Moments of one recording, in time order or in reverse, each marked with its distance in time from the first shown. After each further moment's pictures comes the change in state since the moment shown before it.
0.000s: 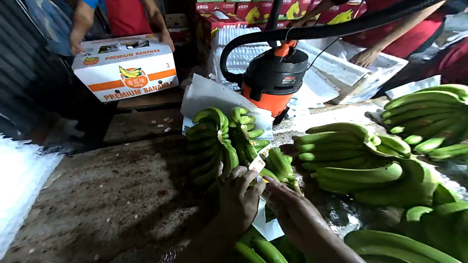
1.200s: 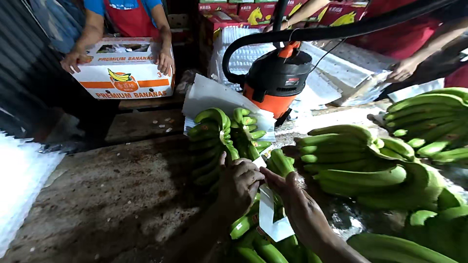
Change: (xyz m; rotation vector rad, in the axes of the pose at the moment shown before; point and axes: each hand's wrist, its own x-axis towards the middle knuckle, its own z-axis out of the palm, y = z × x) left_hand 0.032 -0.015 -0.014 -0.321 -0.208 -0.139; right_hand 0.003 -0.006 -0.007 -0.505 -0.322 -0.398
